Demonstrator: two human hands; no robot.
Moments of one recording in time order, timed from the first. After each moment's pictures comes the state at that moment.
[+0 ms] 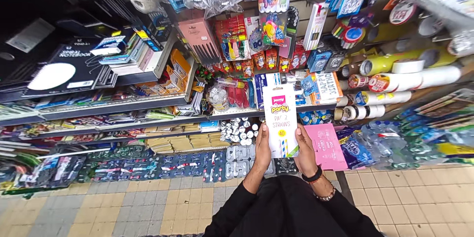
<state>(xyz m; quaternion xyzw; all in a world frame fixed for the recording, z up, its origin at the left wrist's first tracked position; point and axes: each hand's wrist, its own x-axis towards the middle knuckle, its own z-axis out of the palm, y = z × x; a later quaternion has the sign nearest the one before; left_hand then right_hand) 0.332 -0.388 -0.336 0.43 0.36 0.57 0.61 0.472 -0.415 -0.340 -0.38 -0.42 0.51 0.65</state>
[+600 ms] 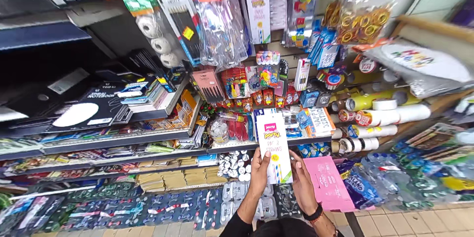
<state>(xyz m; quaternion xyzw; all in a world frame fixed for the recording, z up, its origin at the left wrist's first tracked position) 0.325 -0.356 -0.309 0.47 0.30 0.57 0.60 0.477 -0.410 -0.340 -0.37 -0.40 0.53 0.66</state>
